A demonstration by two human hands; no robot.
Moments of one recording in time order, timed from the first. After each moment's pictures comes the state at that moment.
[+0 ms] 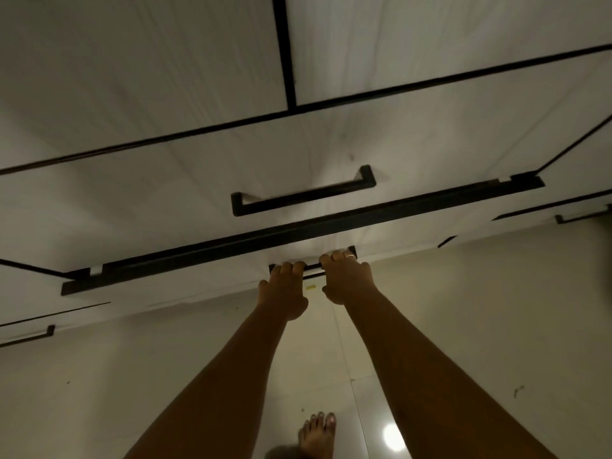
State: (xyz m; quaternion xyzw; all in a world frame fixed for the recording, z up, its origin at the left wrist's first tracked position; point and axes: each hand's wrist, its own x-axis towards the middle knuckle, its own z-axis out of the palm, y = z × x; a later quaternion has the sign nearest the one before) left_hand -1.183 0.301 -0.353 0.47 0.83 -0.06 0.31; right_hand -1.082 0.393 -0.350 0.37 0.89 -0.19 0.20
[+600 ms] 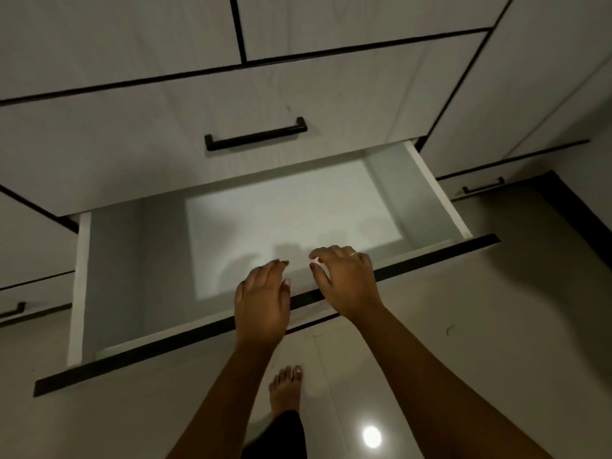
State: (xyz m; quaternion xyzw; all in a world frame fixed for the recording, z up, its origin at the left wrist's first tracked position) left_hand -1.045 0.152 -0.280 0.49 0.84 0.20 0.11; right_hand -0.923 0.264 -0.265 0.38 0.90 -0.19 -0.07
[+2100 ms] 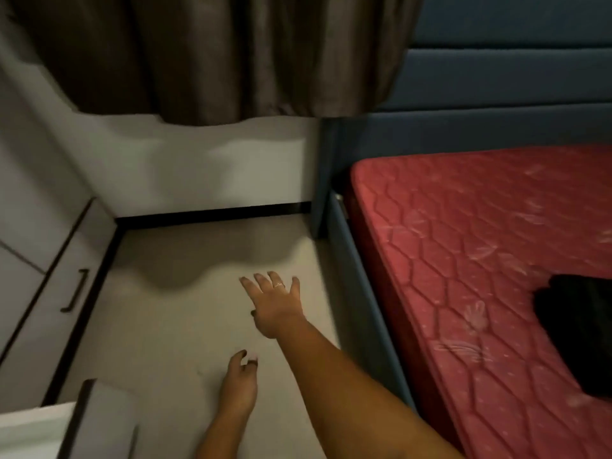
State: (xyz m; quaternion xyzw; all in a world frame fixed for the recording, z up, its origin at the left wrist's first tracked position) left_hand -0.548 0.160 -0.183 0.59 0.57 0.04 0.57; right_hand -0.413 0.169 -0.147 0.85 0.50 -0.17 -0.01
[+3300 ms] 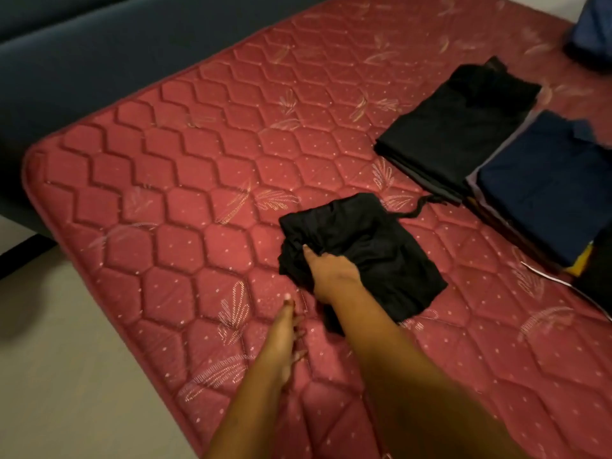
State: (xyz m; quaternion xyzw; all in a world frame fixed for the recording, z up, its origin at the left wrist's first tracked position) left_hand -0.141 -0.245 -0.262 0.63 0.33 -0.25 0.65; right_hand -0.043 -0.345 -0.232 0.95 0.07 -0.30 -0.03
